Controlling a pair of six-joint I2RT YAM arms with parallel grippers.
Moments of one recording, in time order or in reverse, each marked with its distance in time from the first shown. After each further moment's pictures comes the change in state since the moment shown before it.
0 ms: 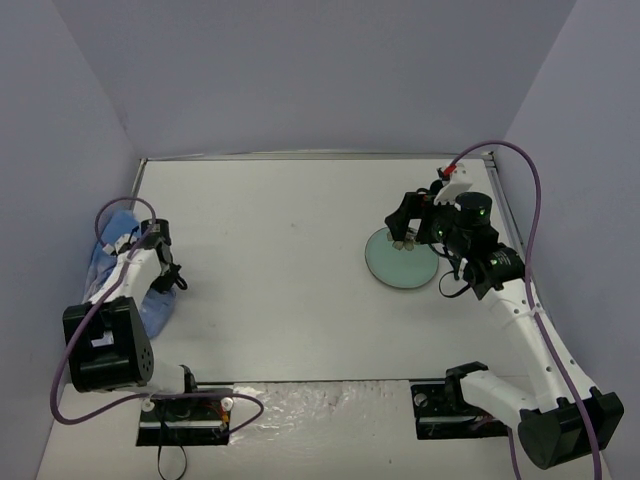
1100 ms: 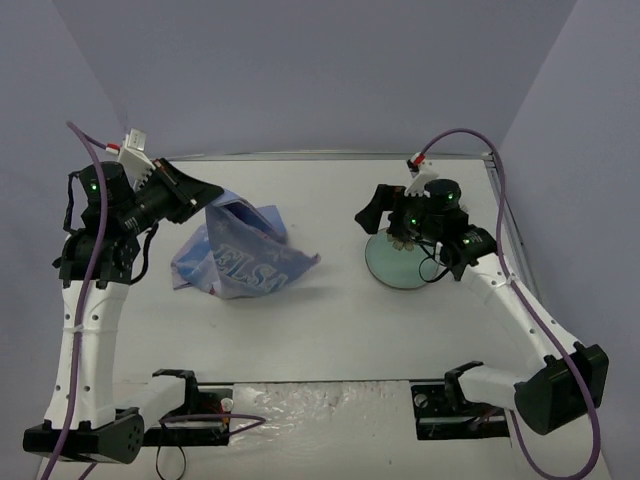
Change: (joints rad) left arm -0.205 -0.354 0.581 0.009 0.891 0.063; right arm 0.087 0.163 0.076 0.060 -0.072 0.128
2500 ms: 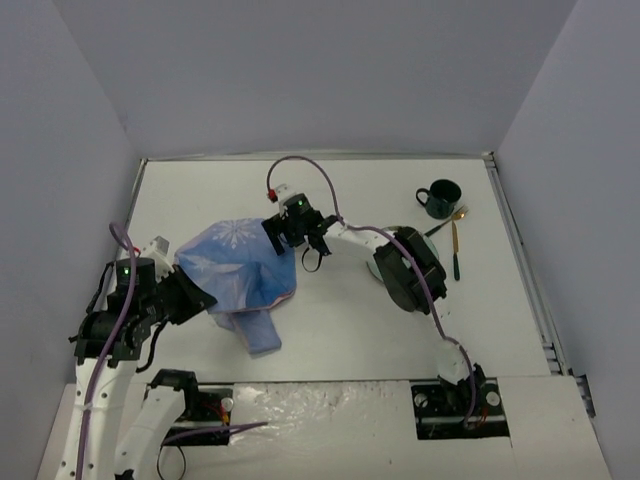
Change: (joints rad) left arm -0.037 -0.402 -0.532 -0.406 -0.241 0.165; right arm 0.396 1.112 0.597 0.244 0.277 -0.347
